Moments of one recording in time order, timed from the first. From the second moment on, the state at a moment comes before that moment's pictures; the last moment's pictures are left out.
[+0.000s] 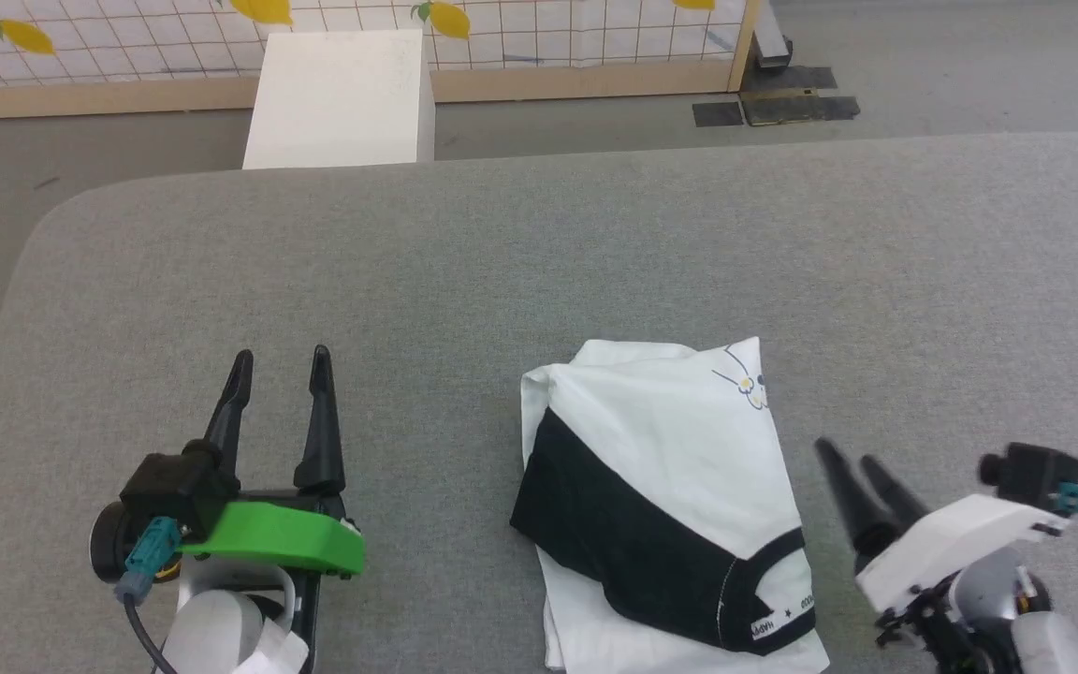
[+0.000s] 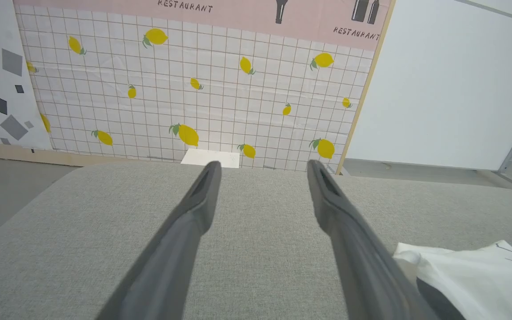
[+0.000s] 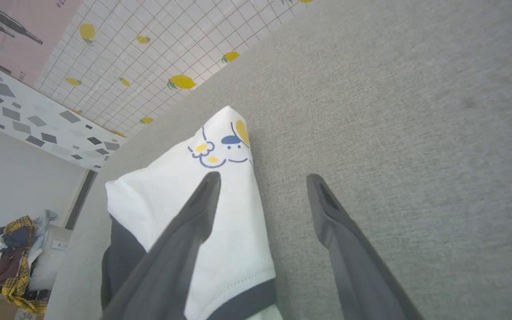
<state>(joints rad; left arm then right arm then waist) -0.12 0.05 -0.01 0.09 -0.20 -0.08 -0.26 -0.08 -0.05 -0.06 0.20 0.65 0.13 0.25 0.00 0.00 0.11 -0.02</state>
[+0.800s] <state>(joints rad) -0.12 0.05 0.00 0.08 -0.20 -0.08 -0.26 -0.27 -0.05 0.06 0.41 0.52 0.13 0.59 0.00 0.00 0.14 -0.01</state>
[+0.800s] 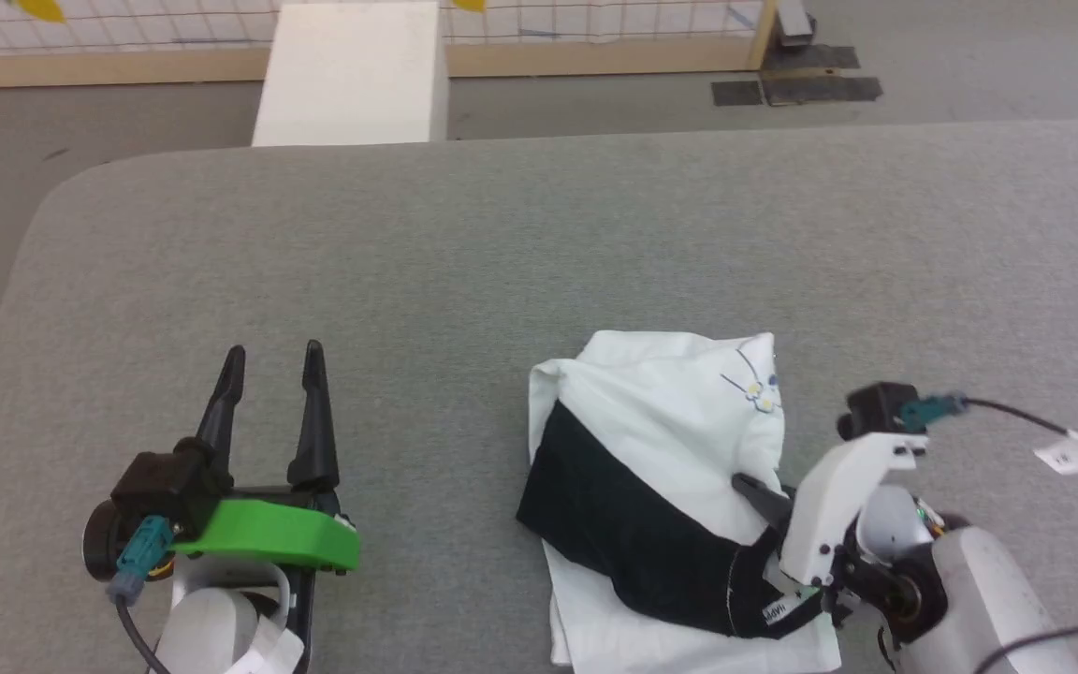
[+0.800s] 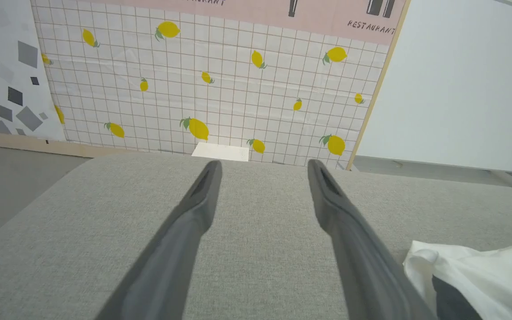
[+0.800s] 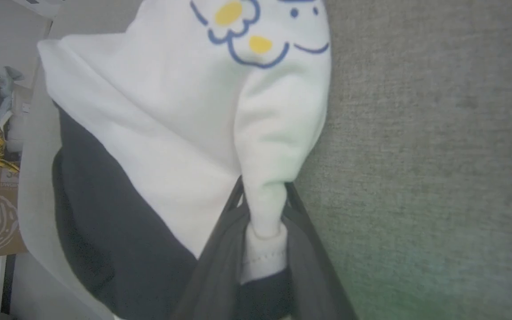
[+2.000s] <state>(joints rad) -0.26 0.17 -0.01 -0.11 -0.10 -0.10 -0.18 -0.80 -0.39 -0.09 0.66 -0.09 0.13 0.32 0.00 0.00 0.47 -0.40</state>
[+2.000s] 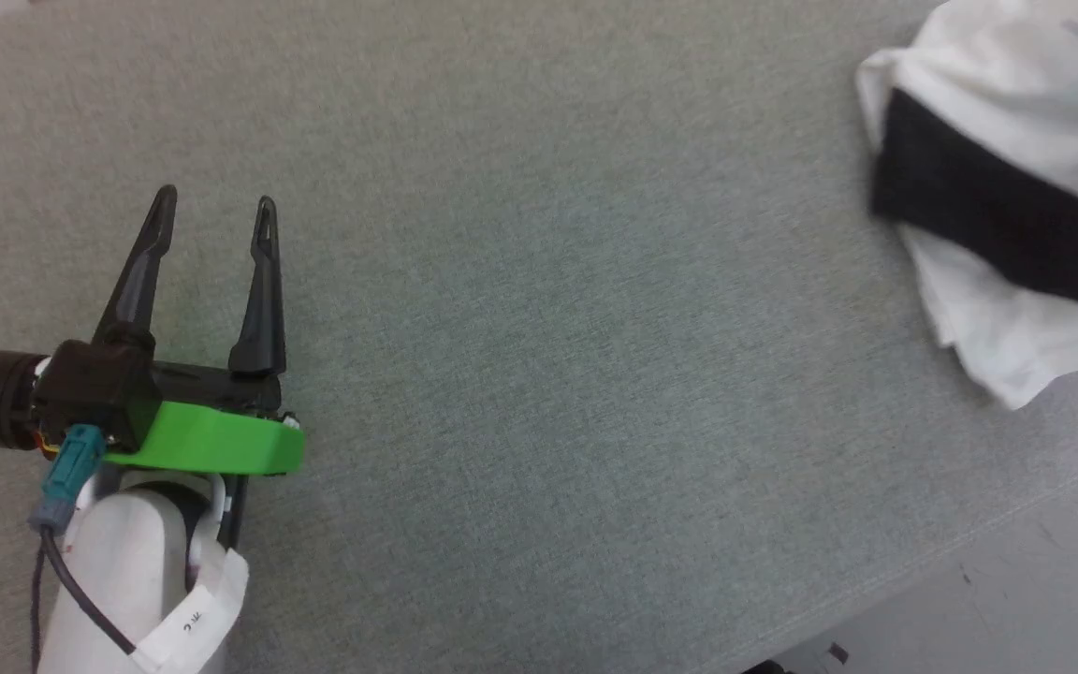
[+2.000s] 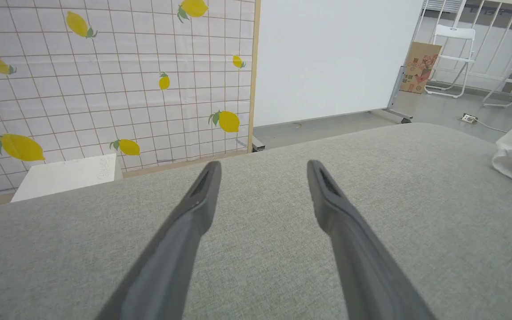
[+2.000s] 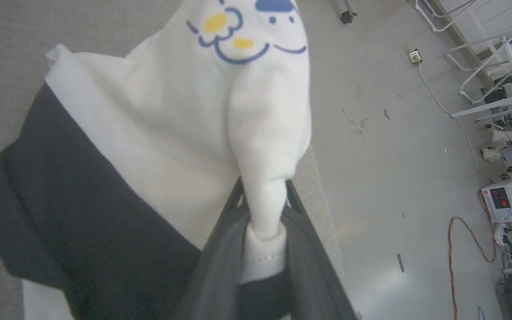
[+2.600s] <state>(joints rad) -0.26 0.16 -0.01 -0.09 -0.12 -0.08 -0.21 -0.84 -0.39 -0.35 0.74 -0.31 0.13 0.10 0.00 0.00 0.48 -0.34</state>
